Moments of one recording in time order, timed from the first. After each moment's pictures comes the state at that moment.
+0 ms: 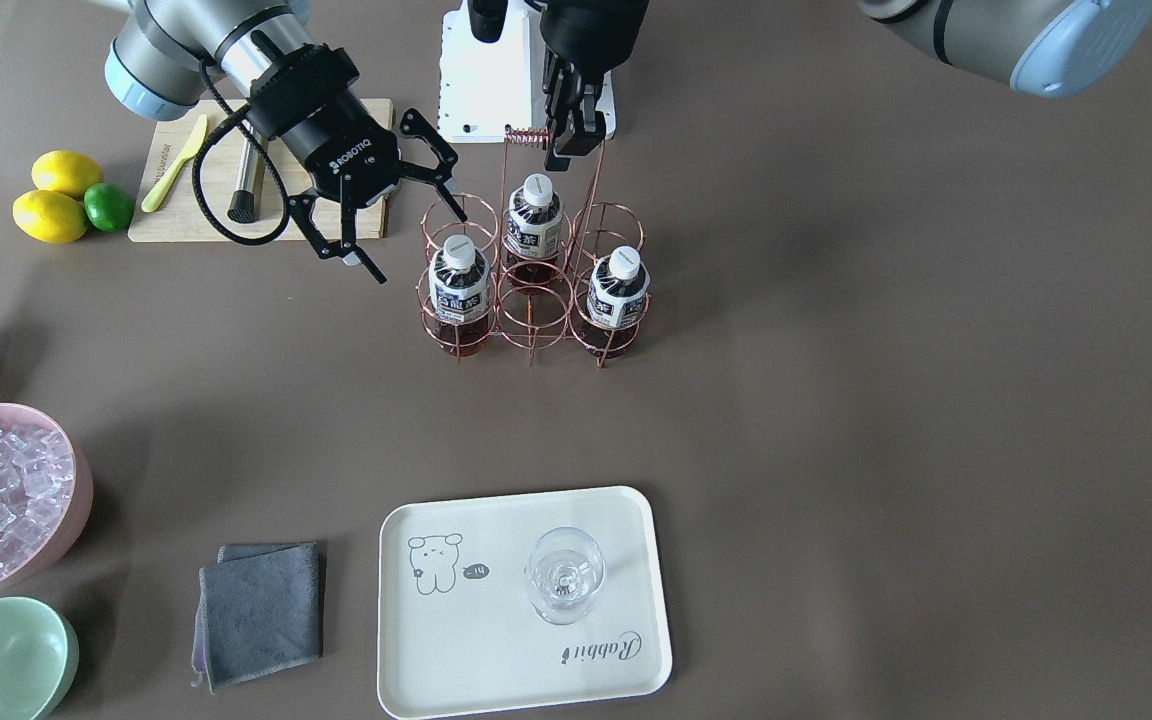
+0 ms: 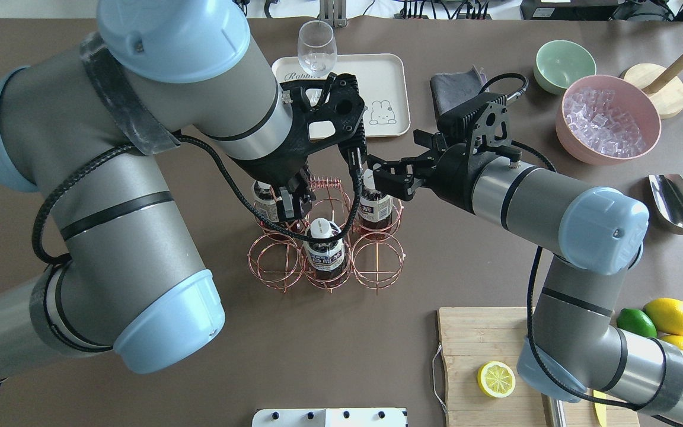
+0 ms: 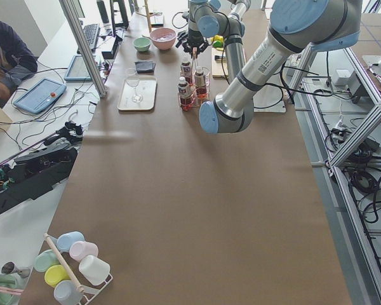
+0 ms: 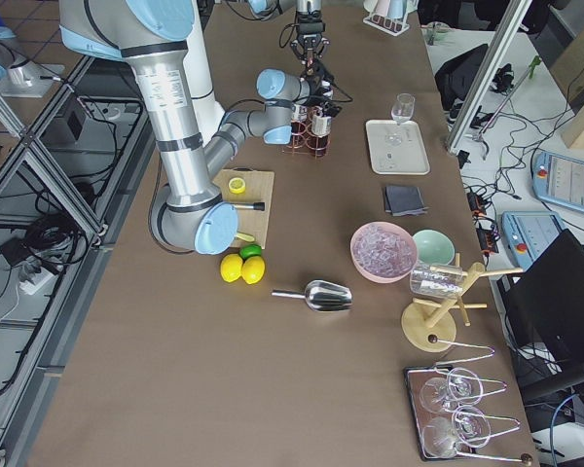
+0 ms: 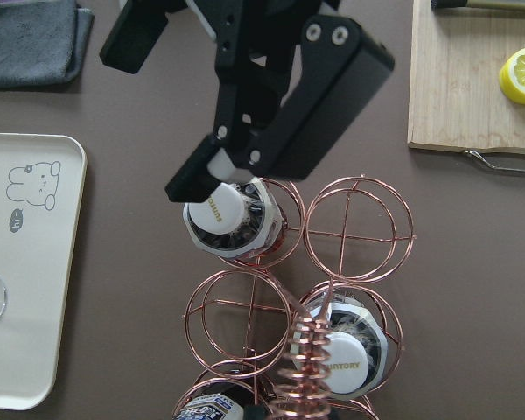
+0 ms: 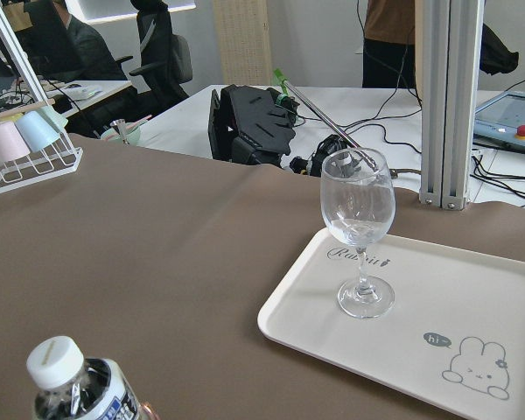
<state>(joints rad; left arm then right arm) -0.62 -2.46 -1.98 -1.21 -1.99 0.25 0.50 -1.24 1.94 -0.70 1.40 0.78</state>
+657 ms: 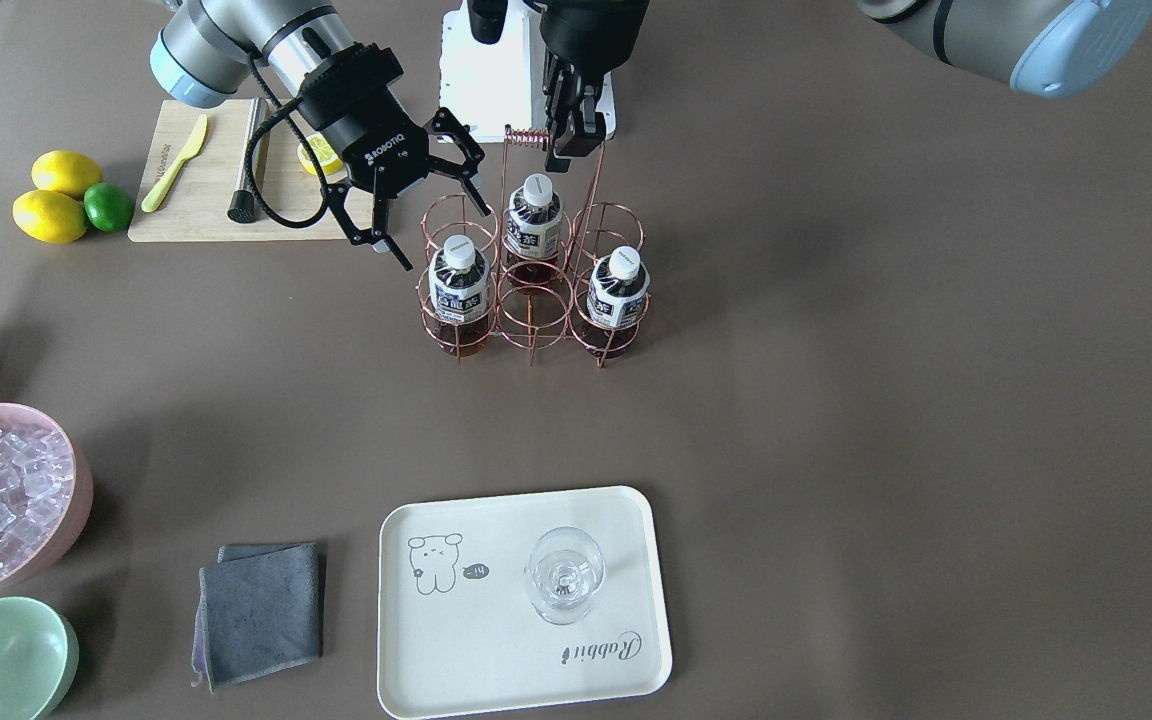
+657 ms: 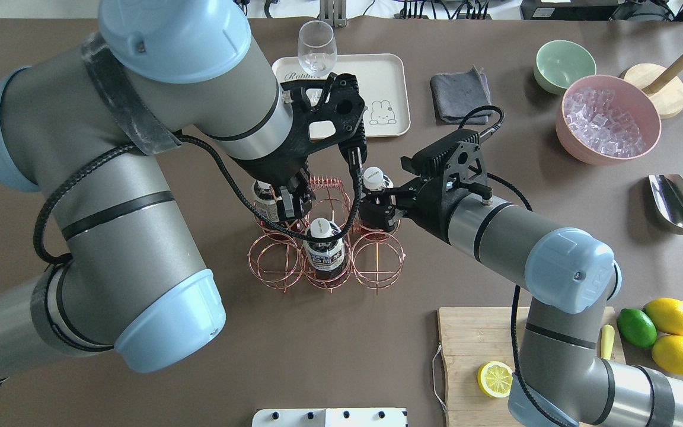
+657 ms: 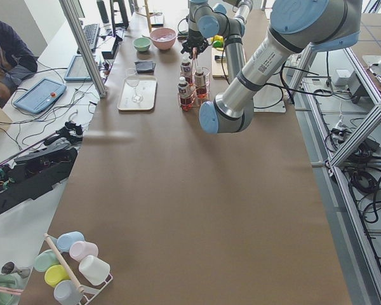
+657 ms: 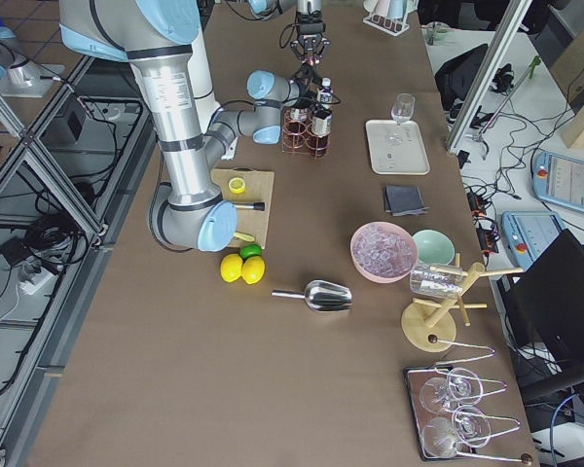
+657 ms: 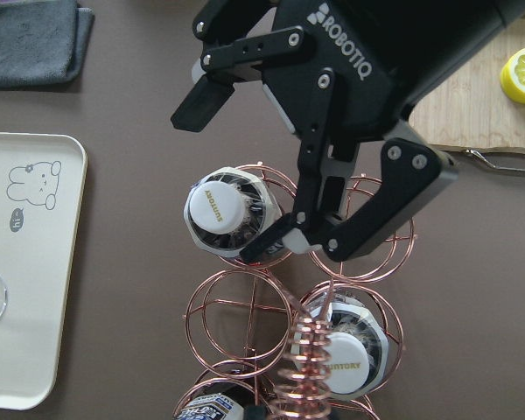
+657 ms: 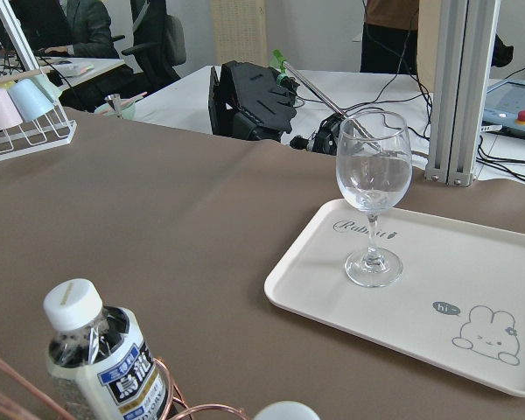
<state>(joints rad) -0.62 -2.46 -1.98 -1.21 -1.99 0.25 0.41 -1.23 1.94 -0.74 1.29 0.76</state>
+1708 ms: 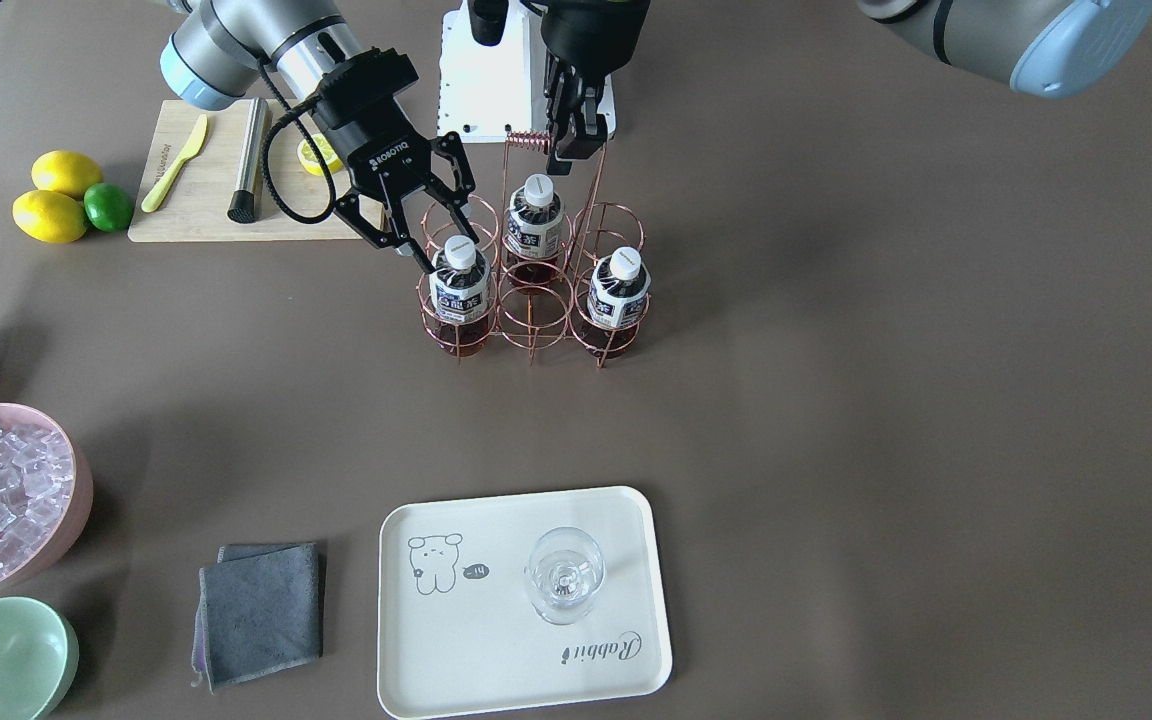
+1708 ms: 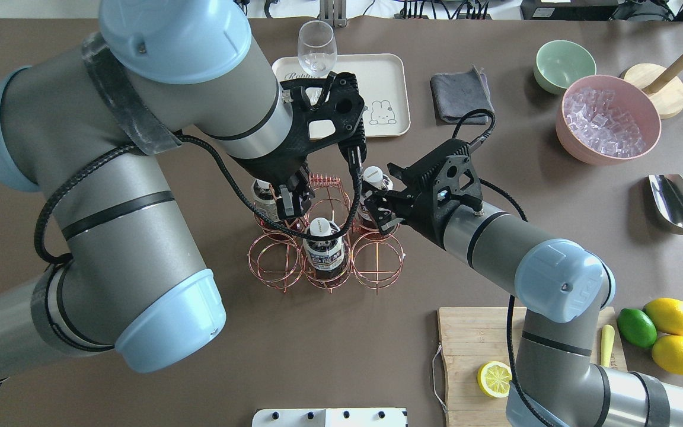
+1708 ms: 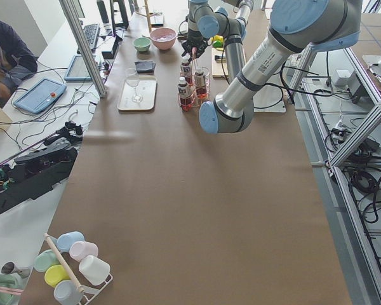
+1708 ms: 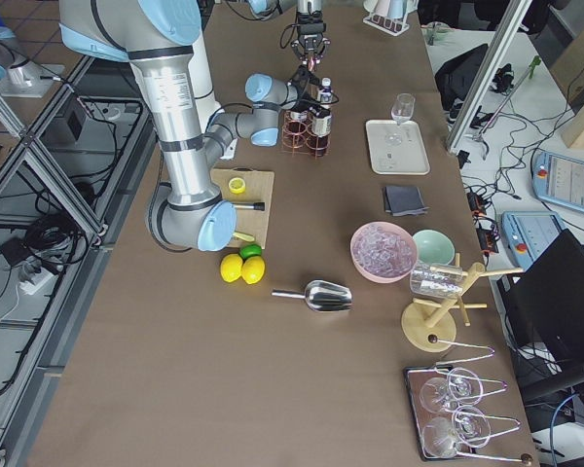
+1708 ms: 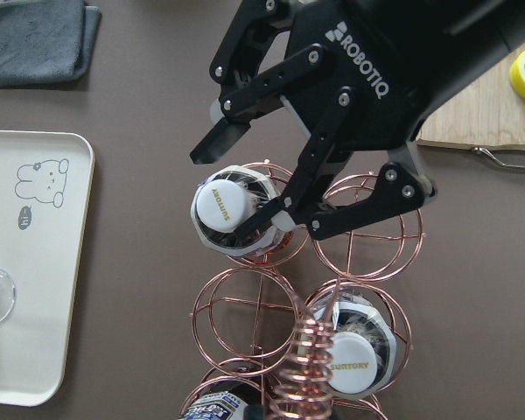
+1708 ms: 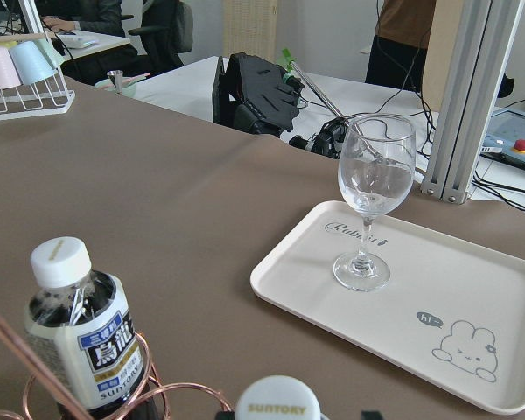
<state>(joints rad) -0.62 -2.46 -1.98 -1.21 -1.98 0.25 0.38 -1.24 1.92 -0.75 1.24 0.64</state>
